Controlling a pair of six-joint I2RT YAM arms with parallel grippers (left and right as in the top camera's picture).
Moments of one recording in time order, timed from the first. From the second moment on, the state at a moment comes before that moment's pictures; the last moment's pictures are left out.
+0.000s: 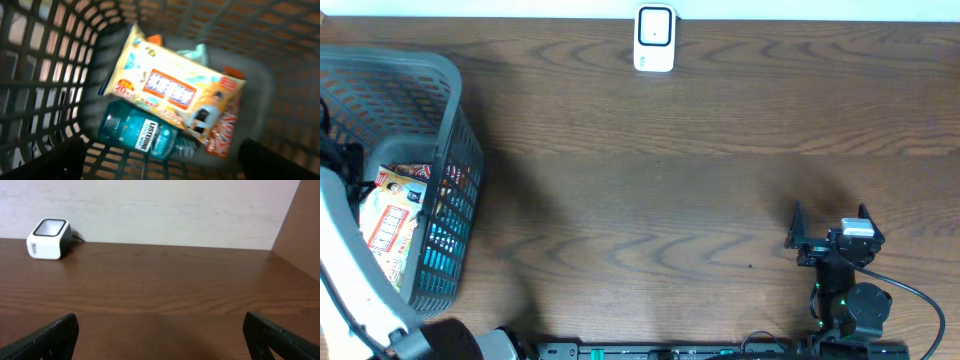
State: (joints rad) left arm 0.58 1.52 1.68 -1.48 -0.33 -1.13; right arm -0.13 0.01 0.01 -0.07 -0.05 -0.06
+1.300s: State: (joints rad) left arm 0.61 1.74 1.11 -0.77 -0.41 -1.48; right arm -0.13 0.01 0.01 -0.07 -0.05 -0.06
